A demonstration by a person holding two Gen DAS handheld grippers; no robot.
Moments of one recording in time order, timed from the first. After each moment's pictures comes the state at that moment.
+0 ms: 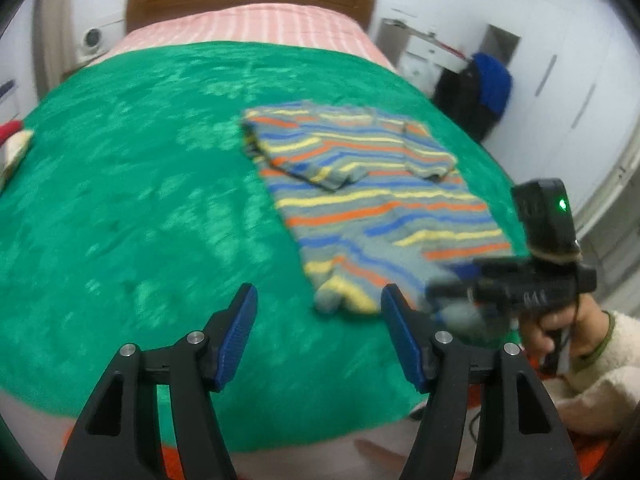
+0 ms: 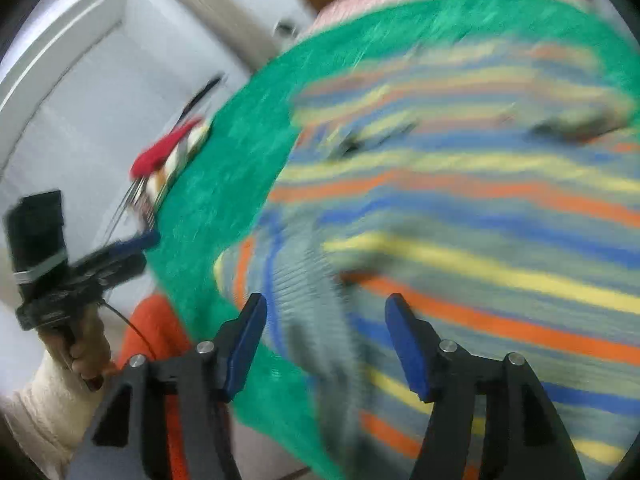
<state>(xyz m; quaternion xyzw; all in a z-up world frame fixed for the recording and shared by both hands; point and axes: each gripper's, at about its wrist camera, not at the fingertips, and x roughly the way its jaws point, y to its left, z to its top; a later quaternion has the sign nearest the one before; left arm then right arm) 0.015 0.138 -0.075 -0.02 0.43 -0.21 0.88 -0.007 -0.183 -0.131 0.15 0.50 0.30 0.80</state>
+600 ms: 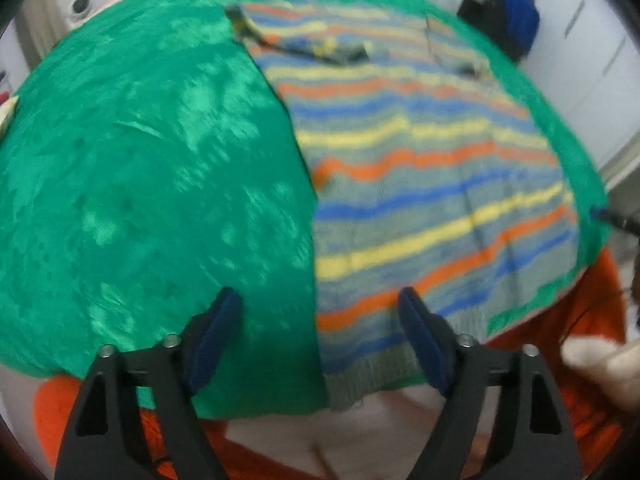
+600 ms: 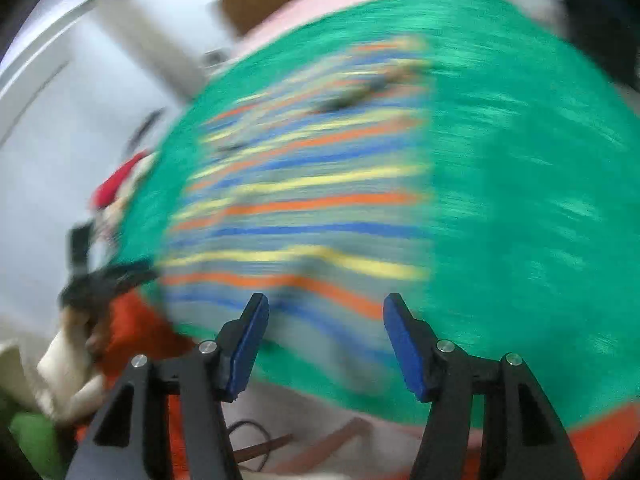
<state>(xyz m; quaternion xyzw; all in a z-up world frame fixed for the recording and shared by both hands) 0.016 0.087 -0.164 0.06 0.55 -0.18 0.81 -0.140 -0.377 -0.111 0.19 0.50 0.12 0.84</state>
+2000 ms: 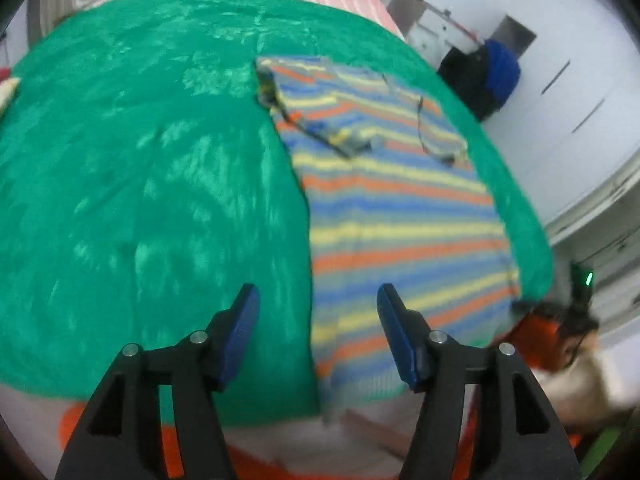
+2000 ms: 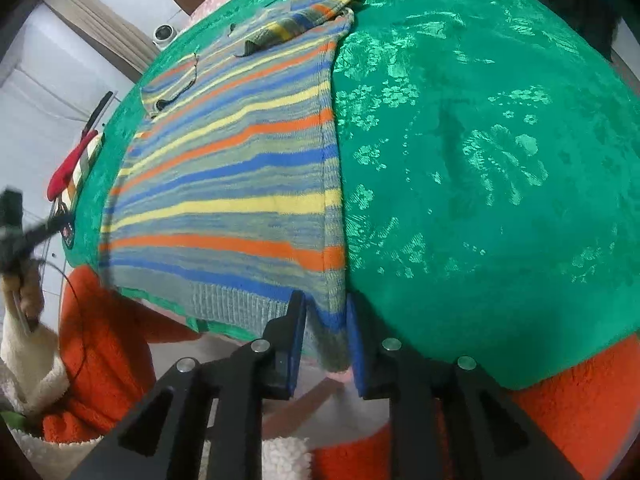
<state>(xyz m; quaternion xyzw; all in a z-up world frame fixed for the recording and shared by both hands) 0.061 0.158 -0.096 -0.07 0.52 -0.24 0.82 -0.158 -0.374 -0.146 0.17 0.56 0.08 0.81</state>
